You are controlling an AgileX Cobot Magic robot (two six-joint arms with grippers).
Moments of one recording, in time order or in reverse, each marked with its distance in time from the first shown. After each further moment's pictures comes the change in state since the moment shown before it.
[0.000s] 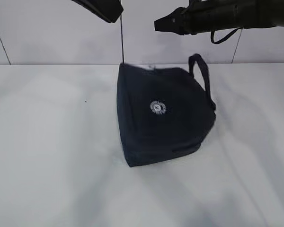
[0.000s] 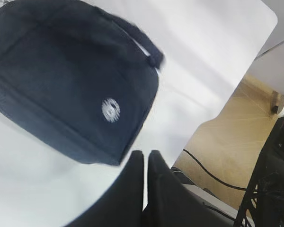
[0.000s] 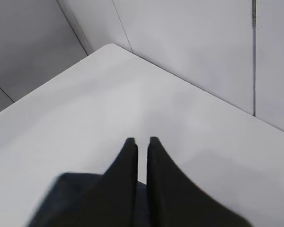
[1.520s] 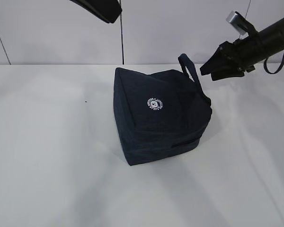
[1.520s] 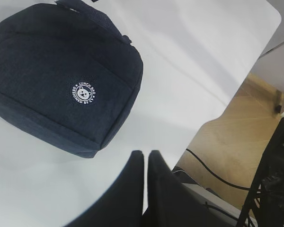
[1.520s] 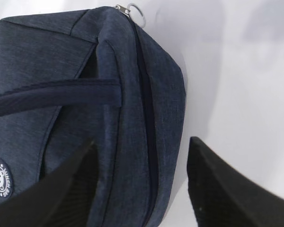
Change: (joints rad) left arm 0.000 0.000 0.000 0.011 0.000 0.000; right arm -0.211 0.056 -0.013 -0.489 0.291 0.624
